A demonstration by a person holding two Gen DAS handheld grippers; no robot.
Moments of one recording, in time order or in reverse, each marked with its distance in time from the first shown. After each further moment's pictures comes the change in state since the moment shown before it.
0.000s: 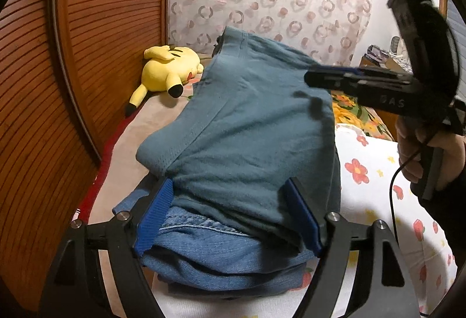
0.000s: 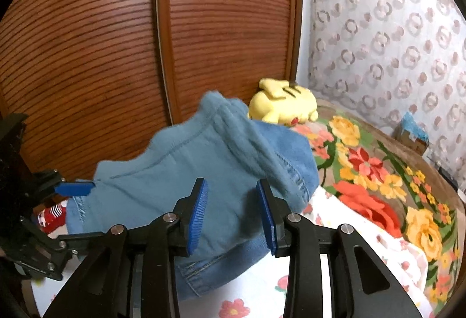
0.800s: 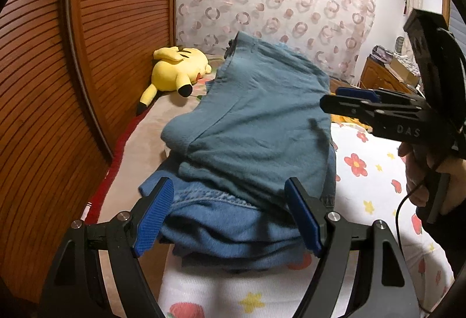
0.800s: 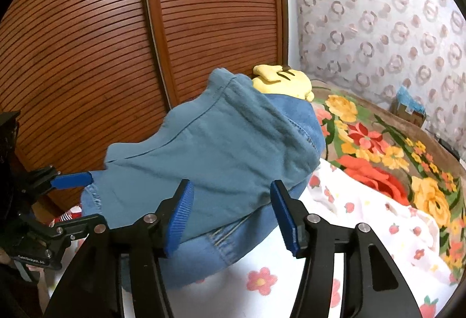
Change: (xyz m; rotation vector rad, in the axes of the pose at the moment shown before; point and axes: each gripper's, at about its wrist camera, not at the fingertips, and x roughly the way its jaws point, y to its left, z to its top) left arm -0.032 0.005 -0.010 -0.006 -0.006 0.039; right arm -0.025 0.026 -0.012 0.097 0.001 -0.016
